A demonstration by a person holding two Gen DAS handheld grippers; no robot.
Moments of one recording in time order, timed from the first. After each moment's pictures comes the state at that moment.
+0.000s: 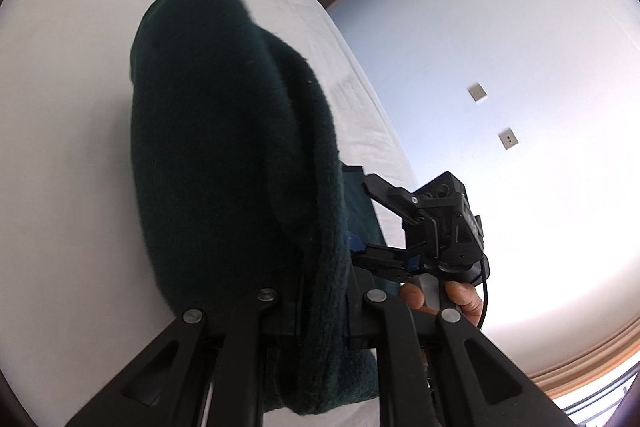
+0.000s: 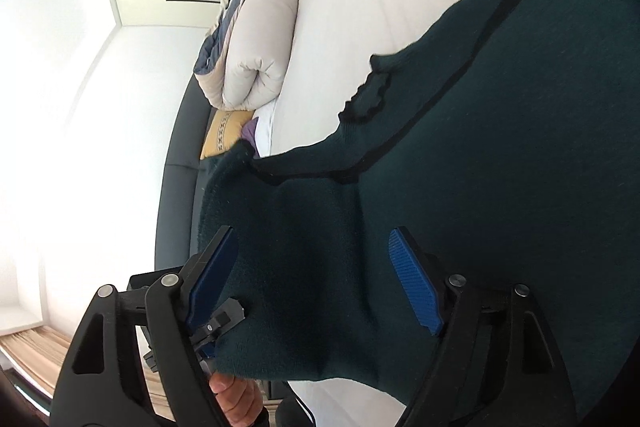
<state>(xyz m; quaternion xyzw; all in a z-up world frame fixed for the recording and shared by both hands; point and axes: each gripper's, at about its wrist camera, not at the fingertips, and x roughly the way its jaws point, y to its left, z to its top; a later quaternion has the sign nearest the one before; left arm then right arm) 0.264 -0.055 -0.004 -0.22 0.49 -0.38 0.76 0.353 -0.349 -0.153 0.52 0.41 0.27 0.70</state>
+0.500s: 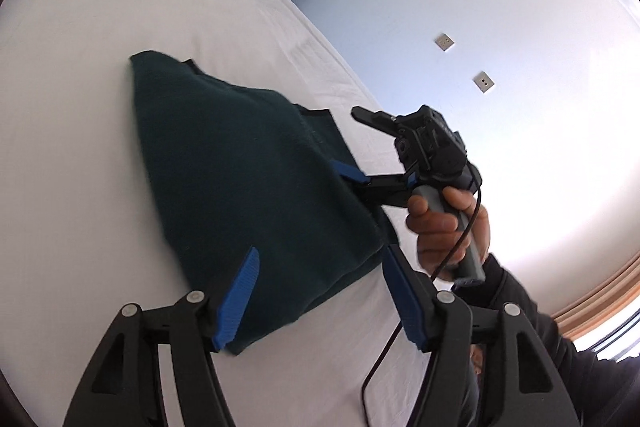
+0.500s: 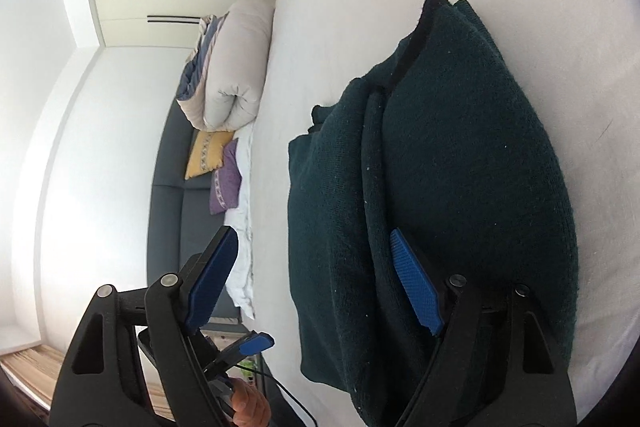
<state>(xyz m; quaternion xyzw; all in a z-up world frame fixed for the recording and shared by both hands) 0.206 -0.026 -0.031 -0.15 0.47 -0.43 0.76 0.346 -0.420 -0.161 0.51 0.43 0.22 0.71</state>
